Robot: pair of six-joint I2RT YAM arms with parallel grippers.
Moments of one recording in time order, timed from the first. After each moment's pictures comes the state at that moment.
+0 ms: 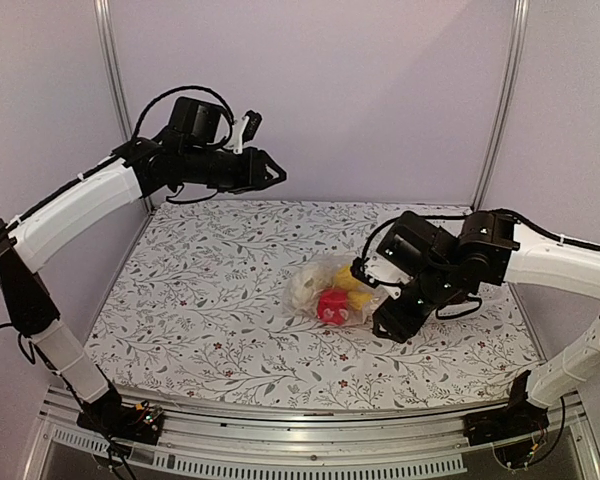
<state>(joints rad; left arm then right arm) -0.66 1.65 1.71 -0.55 0.21 -0.42 1.06 1.37 1.26 -1.02 0.08 0.19</state>
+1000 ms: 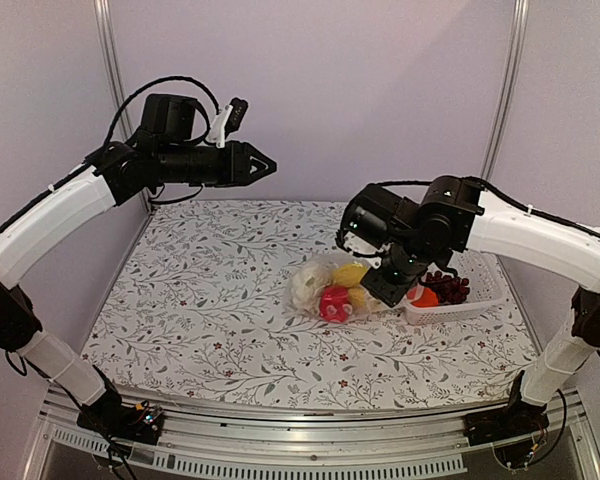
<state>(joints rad) -0.66 1.51 1.61 -0.48 0.26 -0.38 1.06 1.63 1.61 -1.23 0.39 0.11</state>
